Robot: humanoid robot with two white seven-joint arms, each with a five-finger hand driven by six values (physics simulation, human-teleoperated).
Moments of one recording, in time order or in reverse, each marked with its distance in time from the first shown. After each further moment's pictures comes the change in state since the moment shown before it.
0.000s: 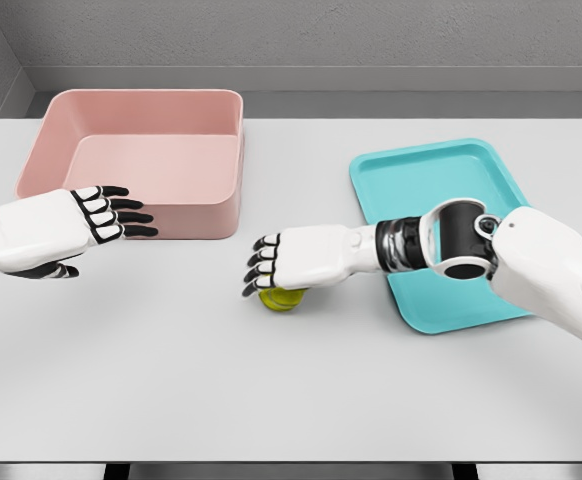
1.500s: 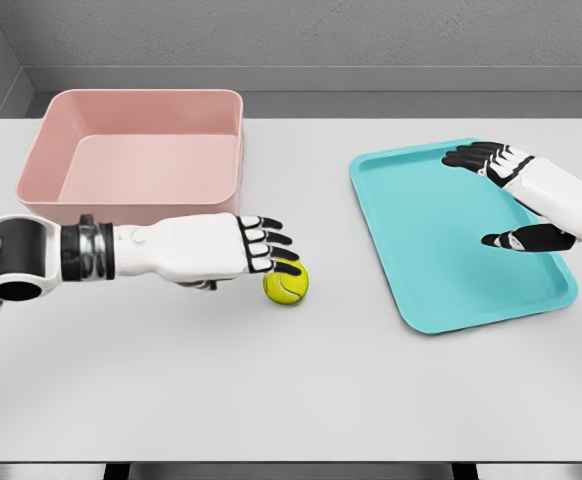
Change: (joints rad) left arm -0.388 -0.401 -0.415 0.082 -0.075 0.000 -0.142; right arm 0.749 -0.211 -1.037 -0.142 -0.520 0.000 0.002
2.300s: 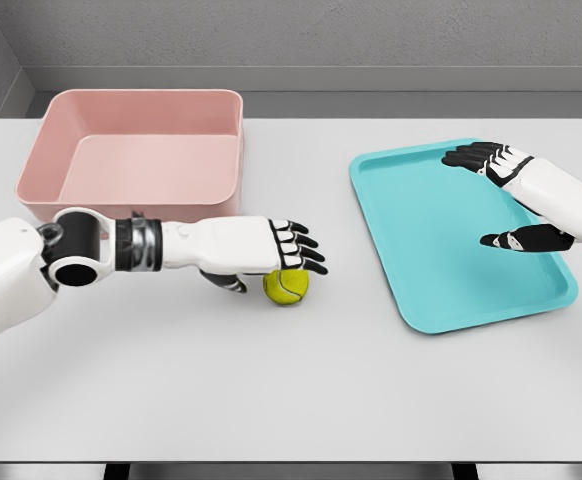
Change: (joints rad) left arm -0.074 -0.148 -0.123 0.200 0.040 0.000 -0.001; right arm 0.002 0.006 -0.002 0.002 0.001 0.000 0.000
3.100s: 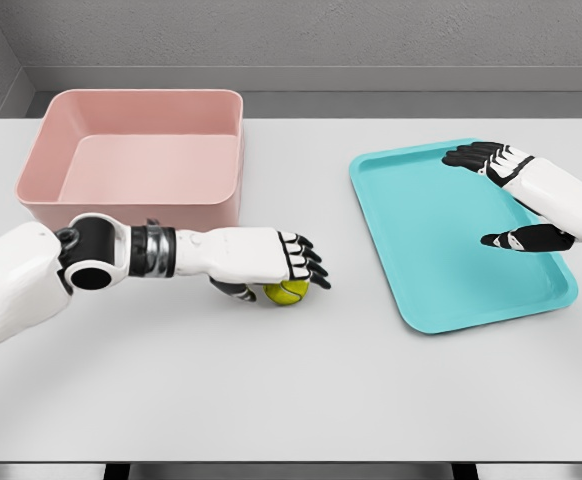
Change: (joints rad) left arm 0.000 -0.037 -0.025 0.027 -0.001 0.000 -0.031; right arm 0.000 -0.001 -0.001 0.000 0.001 0.000 0.000
